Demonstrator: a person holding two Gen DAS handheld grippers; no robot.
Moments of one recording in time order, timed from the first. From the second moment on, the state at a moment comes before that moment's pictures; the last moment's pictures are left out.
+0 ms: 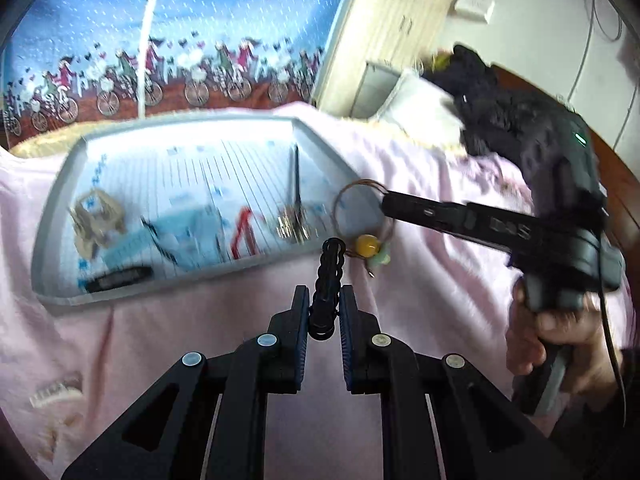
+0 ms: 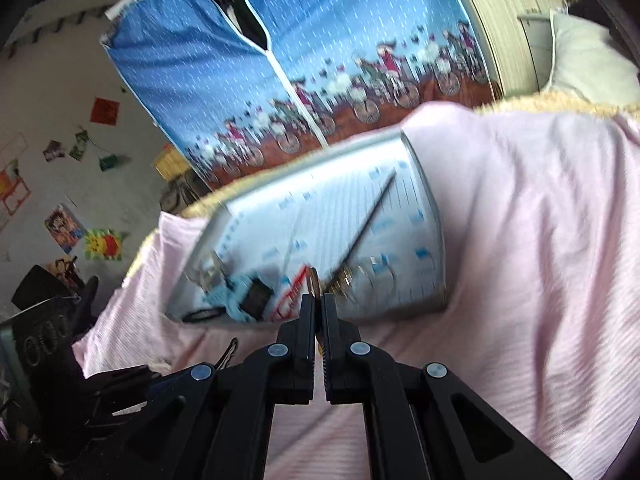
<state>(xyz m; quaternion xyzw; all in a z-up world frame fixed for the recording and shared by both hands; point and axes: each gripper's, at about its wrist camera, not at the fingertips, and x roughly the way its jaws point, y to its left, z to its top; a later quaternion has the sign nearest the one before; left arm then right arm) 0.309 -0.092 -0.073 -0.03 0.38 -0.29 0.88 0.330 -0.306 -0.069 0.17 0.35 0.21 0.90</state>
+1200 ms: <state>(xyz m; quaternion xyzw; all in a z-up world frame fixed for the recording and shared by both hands) 0.339 -0.038 -0.014 -0.09 0.30 -0.17 0.93 0.337 -0.308 -0.041 0.12 0.28 0.11 0.95</state>
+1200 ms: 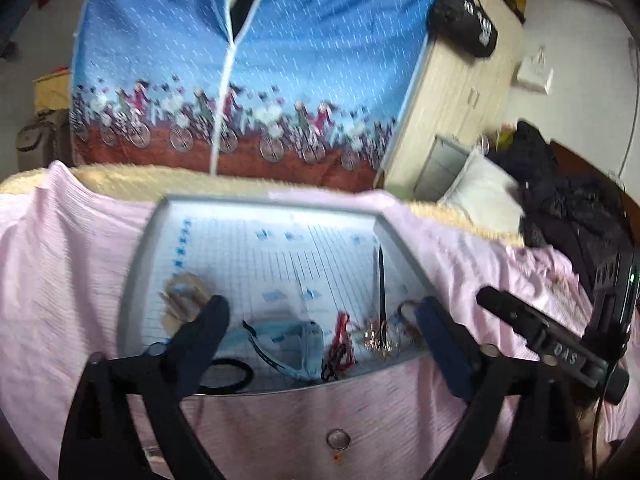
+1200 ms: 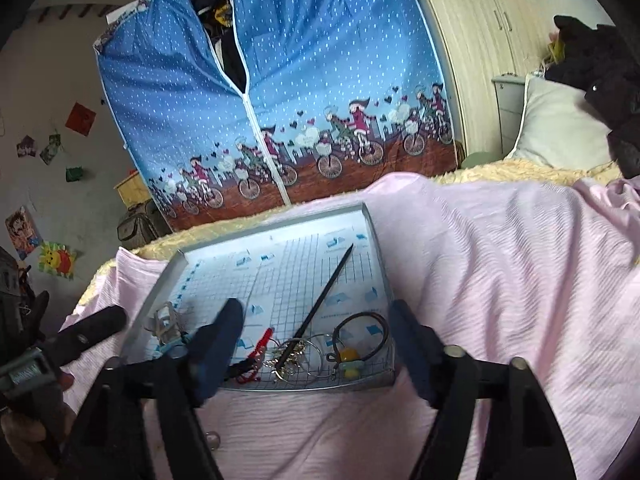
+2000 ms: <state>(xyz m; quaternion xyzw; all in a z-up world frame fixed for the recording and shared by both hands) 0.133 0.021 0.035 -0.02 0.19 -0.05 0.98 0.152 -0.240 0.011 0.03 0.14 0.16 0.98</state>
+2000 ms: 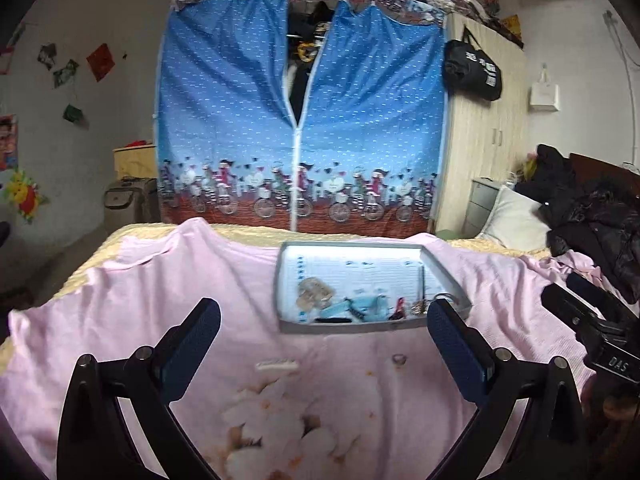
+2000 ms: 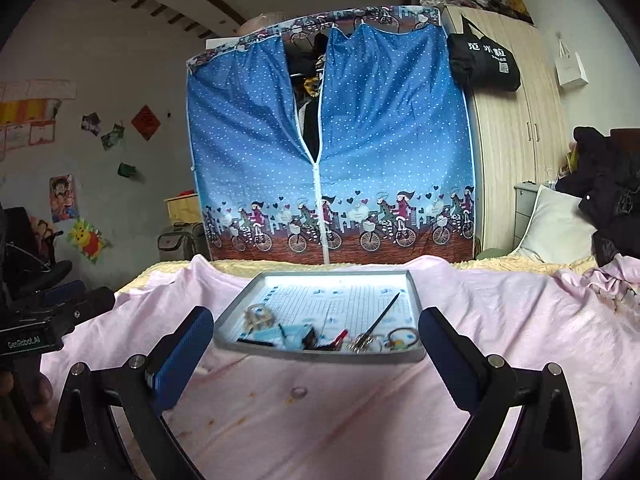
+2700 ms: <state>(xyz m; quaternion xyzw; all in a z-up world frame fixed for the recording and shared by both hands) 0.118 0.039 -0.016 -0.05 0.38 0.02 0.92 0.131 -0.205 -0.046 0.02 0.30 0.16 0.94</state>
